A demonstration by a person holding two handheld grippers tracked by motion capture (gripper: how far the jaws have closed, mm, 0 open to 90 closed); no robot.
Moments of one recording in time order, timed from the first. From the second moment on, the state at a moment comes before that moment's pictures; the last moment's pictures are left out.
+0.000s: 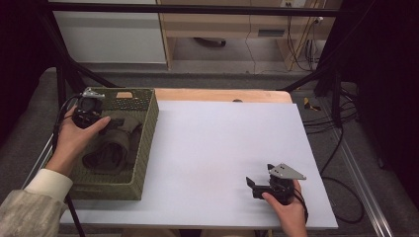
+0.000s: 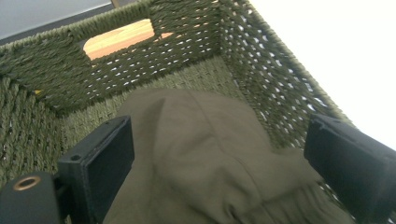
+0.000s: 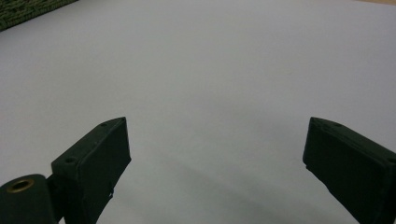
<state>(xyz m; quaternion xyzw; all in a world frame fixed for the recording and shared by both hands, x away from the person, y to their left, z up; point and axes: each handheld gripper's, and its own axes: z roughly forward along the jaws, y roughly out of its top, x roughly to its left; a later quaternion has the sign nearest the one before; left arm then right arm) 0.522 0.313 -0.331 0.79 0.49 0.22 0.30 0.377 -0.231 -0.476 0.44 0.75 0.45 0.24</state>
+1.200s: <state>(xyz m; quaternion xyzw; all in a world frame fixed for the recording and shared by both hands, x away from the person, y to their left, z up) 0.552 0.302 -0.359 0.81 0.49 0.19 0.26 0.378 -0.227 -0.478 0.43 0.76 0.44 0.22</state>
